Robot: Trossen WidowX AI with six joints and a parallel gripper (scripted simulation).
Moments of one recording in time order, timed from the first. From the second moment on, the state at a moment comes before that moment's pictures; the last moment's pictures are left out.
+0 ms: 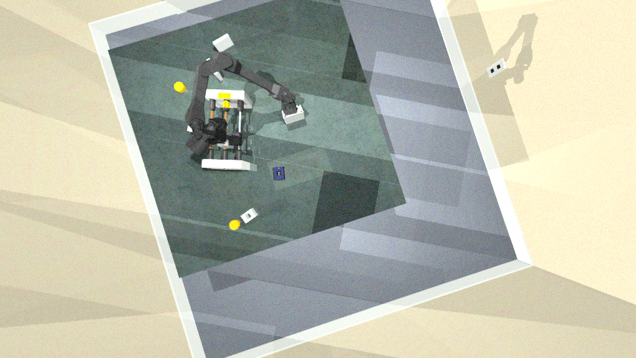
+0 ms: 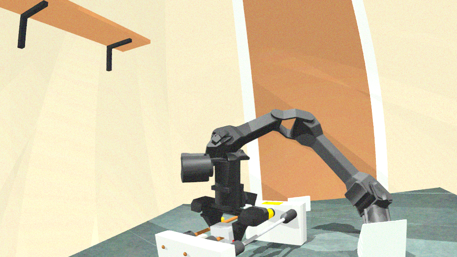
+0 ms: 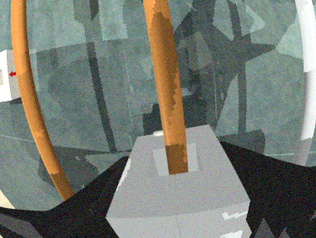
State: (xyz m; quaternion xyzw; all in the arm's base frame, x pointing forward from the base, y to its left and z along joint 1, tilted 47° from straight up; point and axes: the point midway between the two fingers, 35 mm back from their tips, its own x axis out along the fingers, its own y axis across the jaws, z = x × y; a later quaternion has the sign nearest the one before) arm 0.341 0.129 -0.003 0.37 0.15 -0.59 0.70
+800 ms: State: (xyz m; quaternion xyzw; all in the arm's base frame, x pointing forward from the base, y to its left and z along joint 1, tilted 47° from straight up) arm 0.342 0.128 -0.004 0.37 0.15 -0.59 0.70
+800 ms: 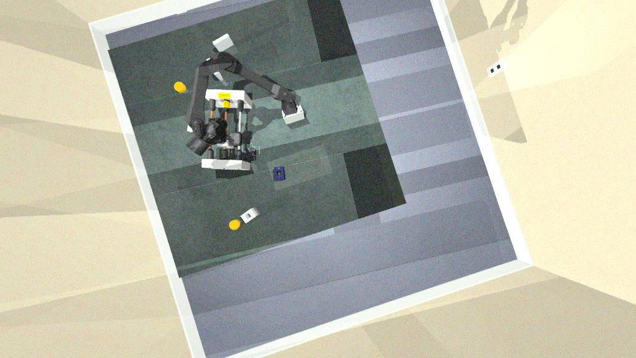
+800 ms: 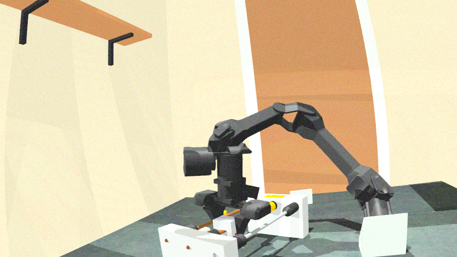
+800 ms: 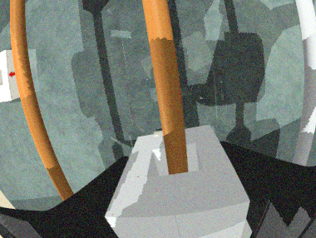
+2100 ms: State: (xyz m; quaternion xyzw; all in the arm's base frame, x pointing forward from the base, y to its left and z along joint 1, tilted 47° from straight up) arm 0.337 0.133 0.002 0.37 0.15 -0.59 0.70
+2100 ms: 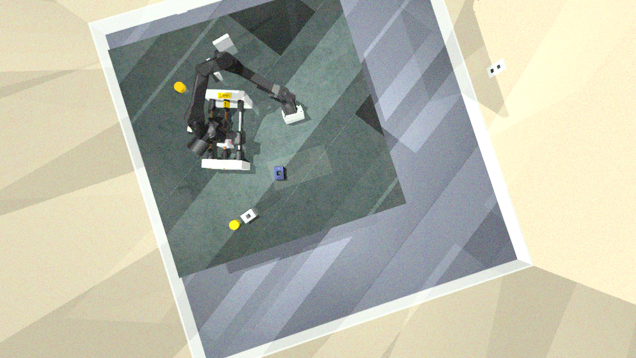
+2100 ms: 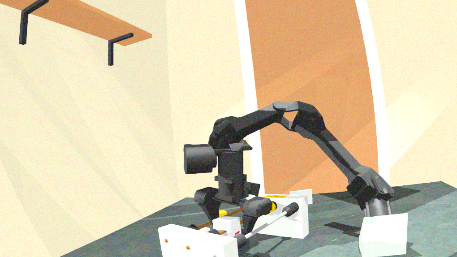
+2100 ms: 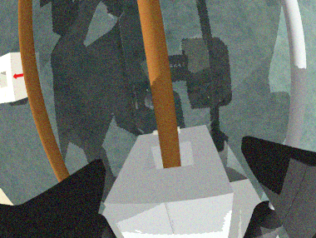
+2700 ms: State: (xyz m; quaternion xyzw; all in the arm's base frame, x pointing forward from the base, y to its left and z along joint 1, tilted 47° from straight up) arm 0.292 0.193 0.075 0.29 0.23 -0.49 0.79
